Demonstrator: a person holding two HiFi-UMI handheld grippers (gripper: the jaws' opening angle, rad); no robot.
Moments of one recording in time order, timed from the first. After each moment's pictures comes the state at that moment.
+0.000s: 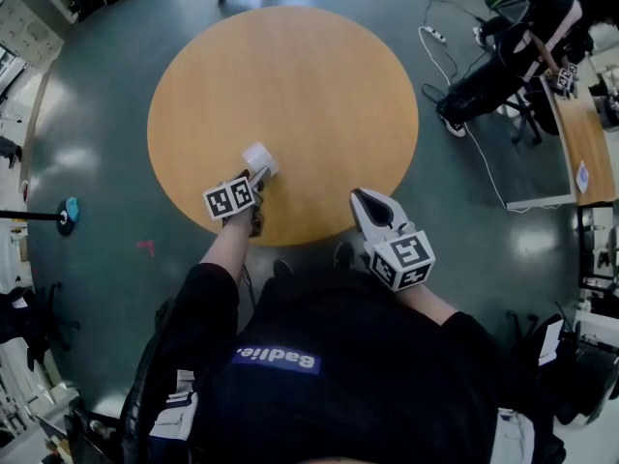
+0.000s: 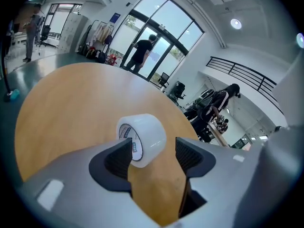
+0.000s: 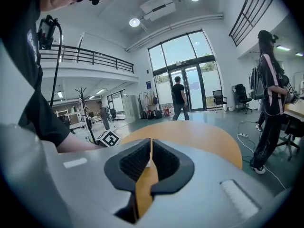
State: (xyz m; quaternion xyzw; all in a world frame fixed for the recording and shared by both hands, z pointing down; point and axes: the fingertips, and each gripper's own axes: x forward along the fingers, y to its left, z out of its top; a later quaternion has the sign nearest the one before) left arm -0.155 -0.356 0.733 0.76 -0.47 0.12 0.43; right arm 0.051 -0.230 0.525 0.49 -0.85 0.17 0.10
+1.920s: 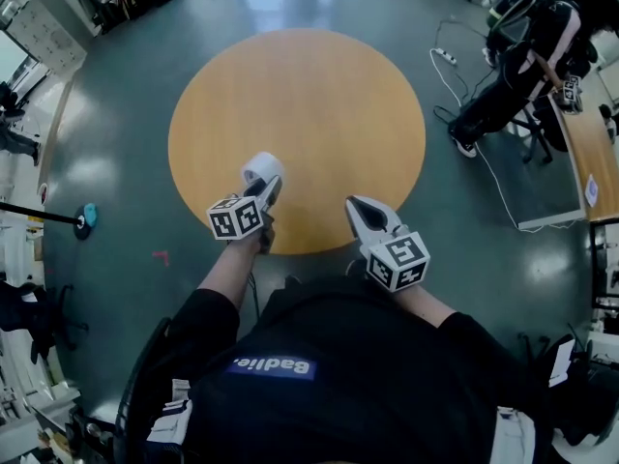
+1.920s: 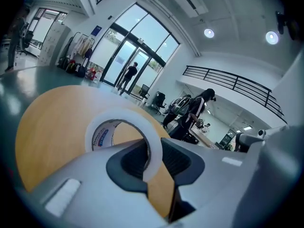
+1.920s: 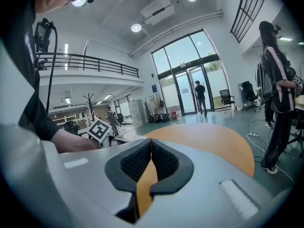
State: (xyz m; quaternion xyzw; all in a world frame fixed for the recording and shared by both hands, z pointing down) left arm -0.113 -0.329 0.612 0.84 -0.43 0.06 0.34; right arm 0.045 -0.230 0.518 0.46 -0.87 0.17 0.06
